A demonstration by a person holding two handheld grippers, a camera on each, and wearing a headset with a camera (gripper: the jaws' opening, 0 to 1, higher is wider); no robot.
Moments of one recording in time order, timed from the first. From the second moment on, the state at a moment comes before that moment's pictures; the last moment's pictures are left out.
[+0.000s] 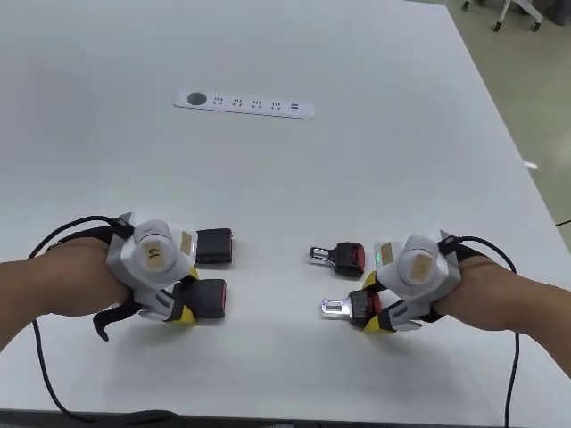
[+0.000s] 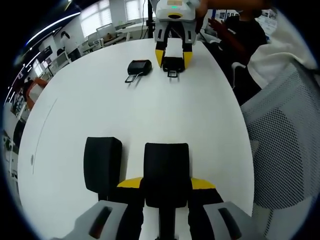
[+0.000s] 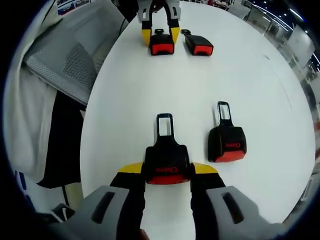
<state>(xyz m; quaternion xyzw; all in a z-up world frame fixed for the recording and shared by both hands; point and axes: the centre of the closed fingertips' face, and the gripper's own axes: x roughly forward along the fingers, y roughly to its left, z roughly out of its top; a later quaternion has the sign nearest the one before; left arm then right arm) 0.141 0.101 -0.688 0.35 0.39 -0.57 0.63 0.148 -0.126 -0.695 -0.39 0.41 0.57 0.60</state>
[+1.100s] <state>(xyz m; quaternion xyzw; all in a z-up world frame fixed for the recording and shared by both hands) 0.143 0.102 -0.688 0.35 0.39 -0.57 0.63 0.146 -0.017 -0.692 -0.37 0.37 0.59 0.62</state>
